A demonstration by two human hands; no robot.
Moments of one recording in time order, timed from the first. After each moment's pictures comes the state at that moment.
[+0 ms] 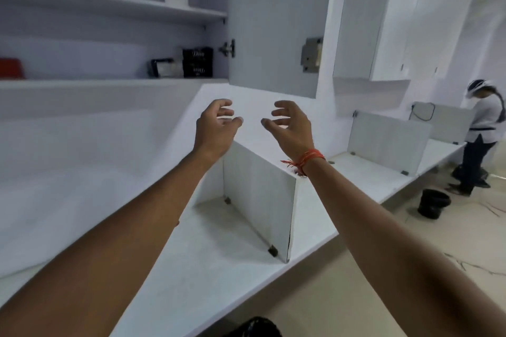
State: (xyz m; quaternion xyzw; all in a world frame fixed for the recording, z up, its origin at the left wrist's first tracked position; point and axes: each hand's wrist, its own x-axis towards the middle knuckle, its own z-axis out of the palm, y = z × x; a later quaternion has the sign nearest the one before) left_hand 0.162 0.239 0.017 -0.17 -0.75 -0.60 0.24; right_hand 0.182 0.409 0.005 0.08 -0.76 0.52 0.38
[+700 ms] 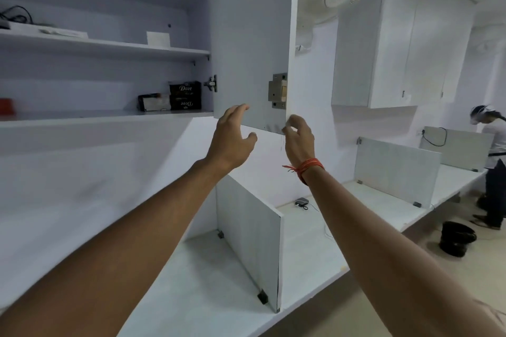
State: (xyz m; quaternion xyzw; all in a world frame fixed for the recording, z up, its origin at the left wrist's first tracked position) left_hand 0.131 0.354 0.063 -0.25 -0.82 -0.39 0.34; right_hand 0.127 0.511 0.048 0.02 -0.74 0.56 0.38
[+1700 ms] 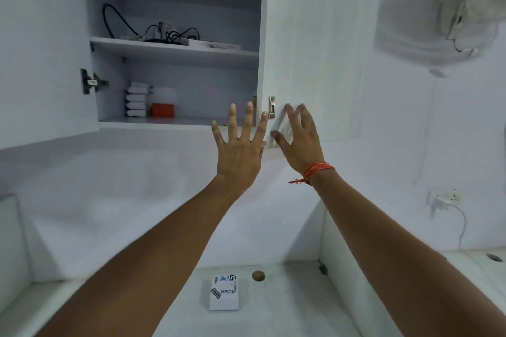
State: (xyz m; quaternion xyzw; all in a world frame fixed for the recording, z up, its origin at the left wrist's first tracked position) left_hand 0.021 0.065 0.040 0.02 -0.86 0.06 0.50; right_hand -0.041 0.210 0.064 0.26 -0.82 0.31 0.40
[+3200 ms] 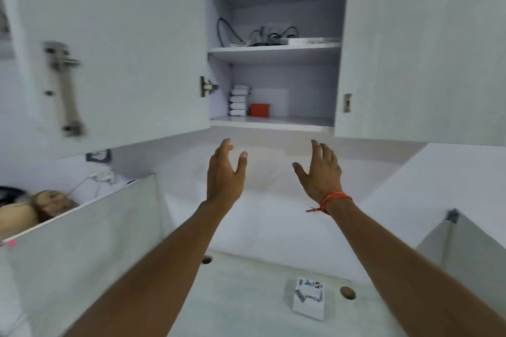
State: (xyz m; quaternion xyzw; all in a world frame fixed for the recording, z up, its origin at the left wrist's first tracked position) left_hand 0.118 -0.116 -0.020 0.15 -0.77 -0.27 0.56; right_hand -0.014 0.052 -0.006 0.30 -0.86 0.33 0.25
